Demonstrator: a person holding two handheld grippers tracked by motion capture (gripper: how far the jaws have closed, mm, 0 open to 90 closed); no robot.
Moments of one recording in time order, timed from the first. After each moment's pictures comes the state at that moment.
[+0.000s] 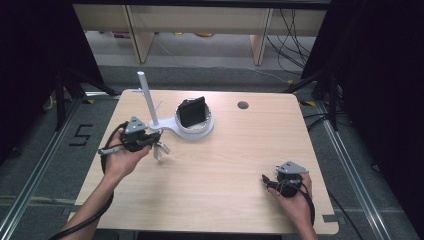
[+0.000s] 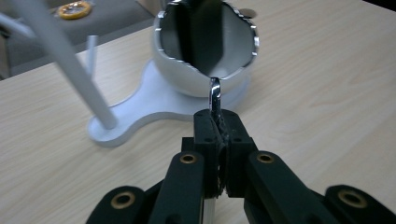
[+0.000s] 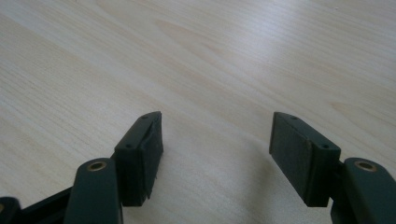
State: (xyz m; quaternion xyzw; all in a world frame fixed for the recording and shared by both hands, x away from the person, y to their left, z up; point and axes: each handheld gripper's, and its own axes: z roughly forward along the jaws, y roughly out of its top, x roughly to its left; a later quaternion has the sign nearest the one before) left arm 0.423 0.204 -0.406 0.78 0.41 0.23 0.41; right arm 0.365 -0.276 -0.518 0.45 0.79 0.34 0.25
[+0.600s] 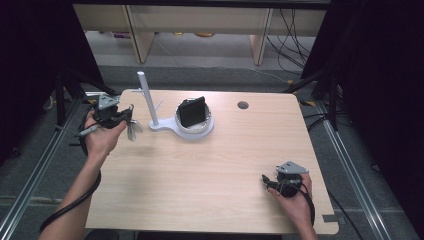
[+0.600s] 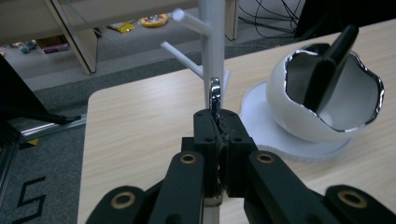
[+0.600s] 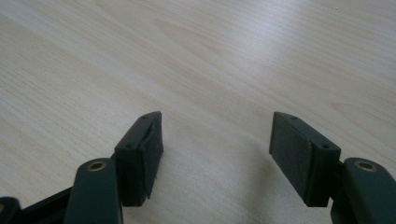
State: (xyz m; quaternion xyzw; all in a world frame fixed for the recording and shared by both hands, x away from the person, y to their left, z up) left arm 0.461 0.258 -0.375 0.70 0.51 0.31 0.40; right arm 0.365 -0.276 -0.518 0.45 0.79 0.34 0.25
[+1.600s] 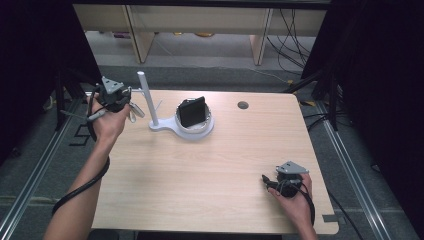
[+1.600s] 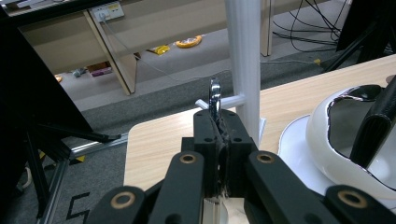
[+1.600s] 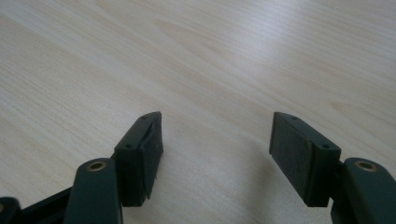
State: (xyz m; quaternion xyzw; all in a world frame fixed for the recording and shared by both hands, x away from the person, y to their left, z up) left arm 0.489 0.244 -0.350 0.67 0.51 0.39 0.38; right arm 0.364 -0.276 -0.517 0.45 0.79 0.34 0.25
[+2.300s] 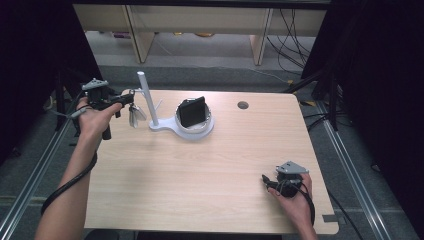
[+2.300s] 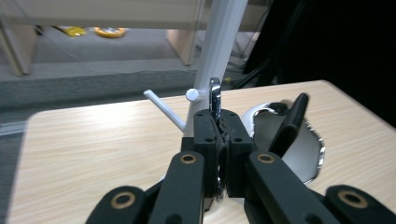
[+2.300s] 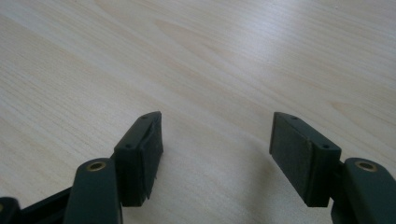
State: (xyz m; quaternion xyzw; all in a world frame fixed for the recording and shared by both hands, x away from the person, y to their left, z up) left arm 0.501 0.286 -0.361 0.66 0.50 0.20 0.52; right arm 0.365 -0.278 -0.517 0.44 0.79 0.34 0.25
